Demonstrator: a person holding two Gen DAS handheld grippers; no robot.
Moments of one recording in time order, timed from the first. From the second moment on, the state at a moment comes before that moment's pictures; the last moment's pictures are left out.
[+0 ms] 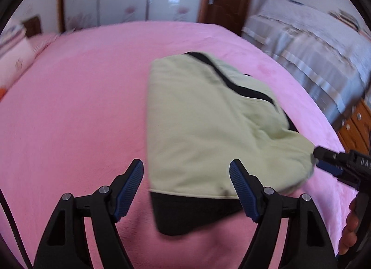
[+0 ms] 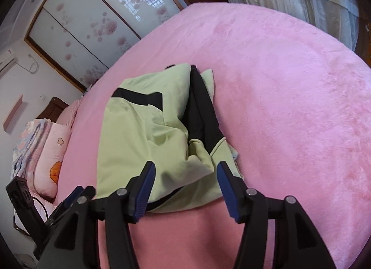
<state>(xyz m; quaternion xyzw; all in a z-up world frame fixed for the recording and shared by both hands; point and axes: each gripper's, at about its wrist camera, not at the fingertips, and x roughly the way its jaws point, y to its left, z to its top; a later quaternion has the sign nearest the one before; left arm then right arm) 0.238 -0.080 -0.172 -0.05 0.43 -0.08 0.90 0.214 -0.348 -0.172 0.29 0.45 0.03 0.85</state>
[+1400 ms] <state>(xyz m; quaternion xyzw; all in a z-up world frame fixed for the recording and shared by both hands) 0.305 -0.106 -0.149 0.03 0.45 -0.09 0.89 0.283 -0.343 -0.132 0.13 0.46 0.01 0.88</state>
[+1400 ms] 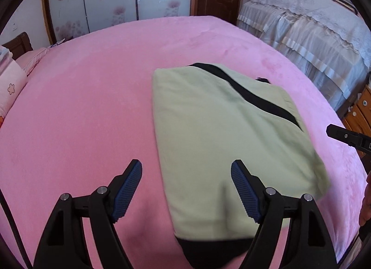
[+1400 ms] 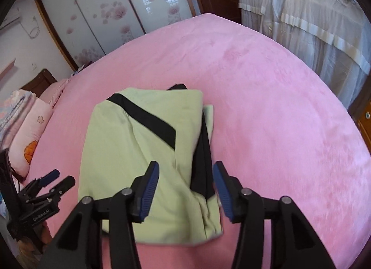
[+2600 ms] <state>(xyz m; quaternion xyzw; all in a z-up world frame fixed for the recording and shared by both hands) 0.343 -0.114 -0.136 0.02 0.47 -0.11 0.87 0.317 -0.358 -0.135 0.13 0.49 0.00 0.86</state>
